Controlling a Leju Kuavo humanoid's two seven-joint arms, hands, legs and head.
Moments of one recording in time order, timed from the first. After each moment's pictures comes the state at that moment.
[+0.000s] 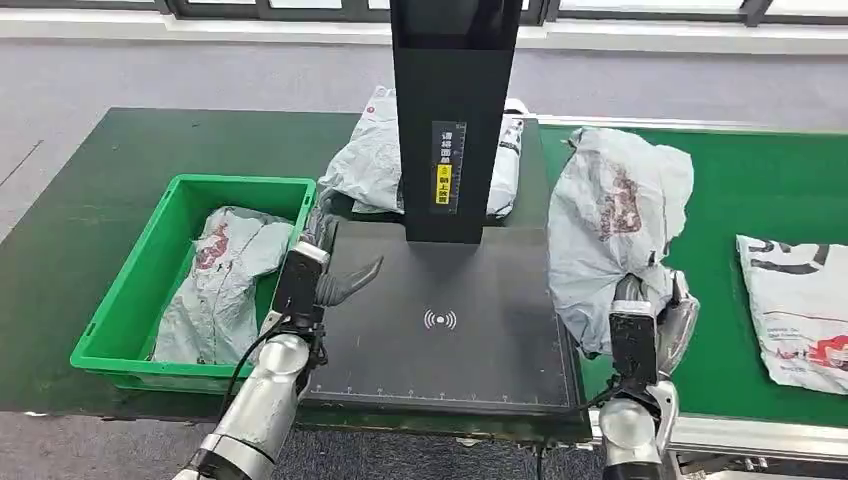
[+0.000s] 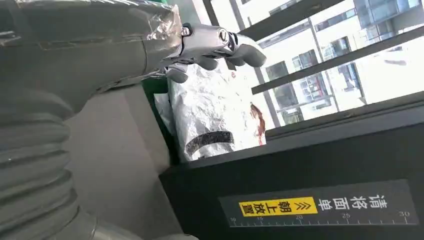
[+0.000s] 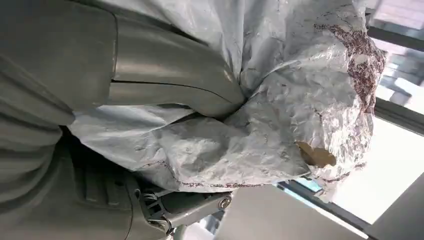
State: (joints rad) left arm -0.41 -0.24 -0.19 -0.95 -0.22 0.24 -0.53; right arm -0.08 0.18 -0.11 -1.36 0.42 -0.51 -0.48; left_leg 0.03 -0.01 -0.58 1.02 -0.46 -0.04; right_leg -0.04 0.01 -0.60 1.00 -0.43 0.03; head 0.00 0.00
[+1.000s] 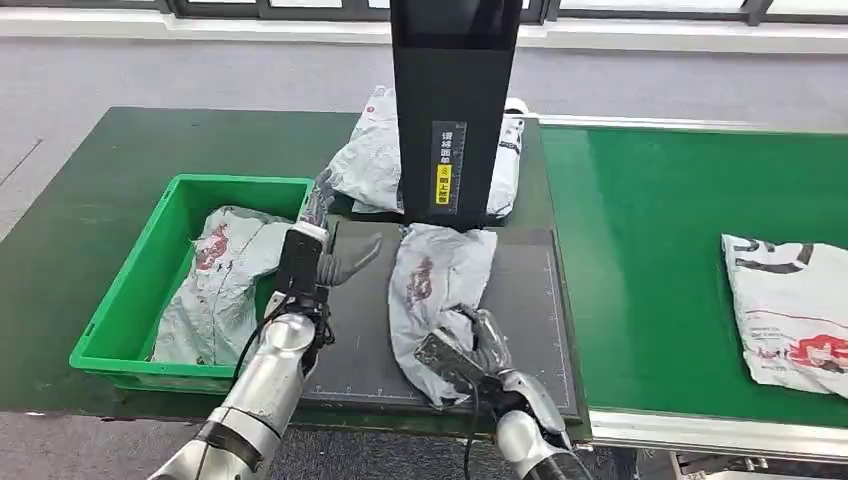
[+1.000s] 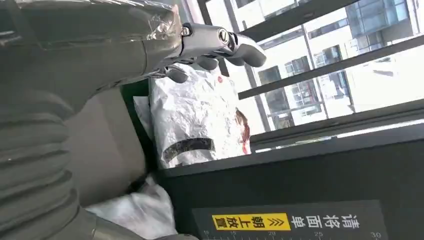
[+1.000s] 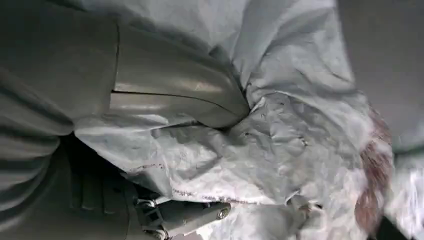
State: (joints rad) left arm -0.52 -0.26 -0.18 -0.83 -0.16 0.27 -0.58; right arm -0.19 0.17 0.37 -0.96 0.68 -0.11 -0.17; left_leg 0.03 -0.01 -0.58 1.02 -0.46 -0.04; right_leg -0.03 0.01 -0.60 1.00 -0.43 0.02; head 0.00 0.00
